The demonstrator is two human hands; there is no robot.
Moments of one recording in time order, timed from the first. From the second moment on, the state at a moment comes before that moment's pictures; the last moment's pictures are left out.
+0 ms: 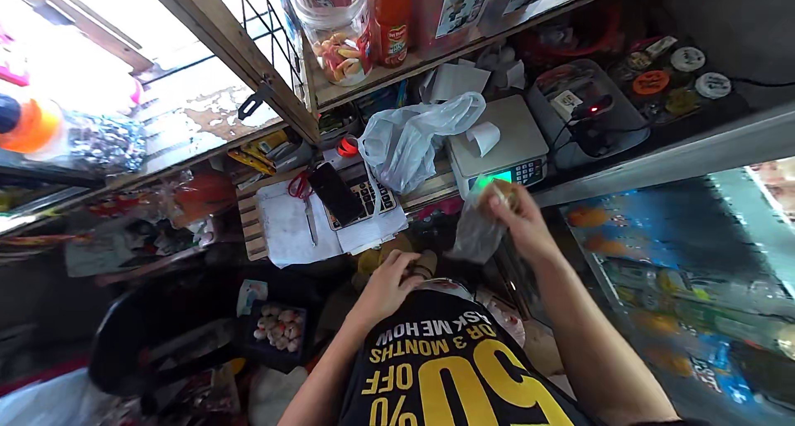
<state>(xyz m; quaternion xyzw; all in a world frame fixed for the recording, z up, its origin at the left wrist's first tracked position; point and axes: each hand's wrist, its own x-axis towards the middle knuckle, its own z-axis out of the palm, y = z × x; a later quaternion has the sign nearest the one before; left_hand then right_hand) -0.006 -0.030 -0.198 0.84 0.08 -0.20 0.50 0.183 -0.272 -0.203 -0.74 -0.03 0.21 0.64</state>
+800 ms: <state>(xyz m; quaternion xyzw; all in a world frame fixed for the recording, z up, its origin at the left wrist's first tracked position) 0.097 0.006 -0.155 0.90 0.16 0.01 0.40 0.282 -0.170 -0.170 -0.75 -0.16 0.15 0.63</state>
